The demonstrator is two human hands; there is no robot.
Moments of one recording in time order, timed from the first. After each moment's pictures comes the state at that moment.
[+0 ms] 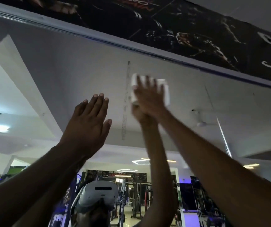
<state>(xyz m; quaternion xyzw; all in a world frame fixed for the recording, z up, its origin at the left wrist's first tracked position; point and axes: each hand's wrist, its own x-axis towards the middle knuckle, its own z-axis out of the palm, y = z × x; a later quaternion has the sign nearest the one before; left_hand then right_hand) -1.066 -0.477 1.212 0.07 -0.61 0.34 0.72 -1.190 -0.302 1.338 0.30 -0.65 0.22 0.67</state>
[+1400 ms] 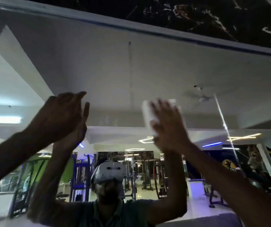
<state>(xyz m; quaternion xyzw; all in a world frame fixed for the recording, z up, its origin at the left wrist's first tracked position) -0.948 -0.514 1.155 0.02 -0.68 0.38 0.63 -1.218 -0.258 1.127 0.36 -0.62 0.18 0.68</state>
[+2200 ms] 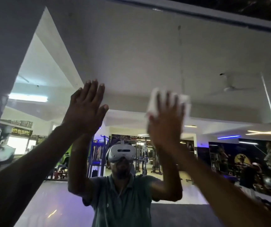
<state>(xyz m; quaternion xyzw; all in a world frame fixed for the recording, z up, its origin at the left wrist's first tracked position) -0.895 -0.630 1.088 0.11 -0.68 0.29 0.66 -1.069 -0.412 1.069 0.27 -0.64 0.29 0.66</state>
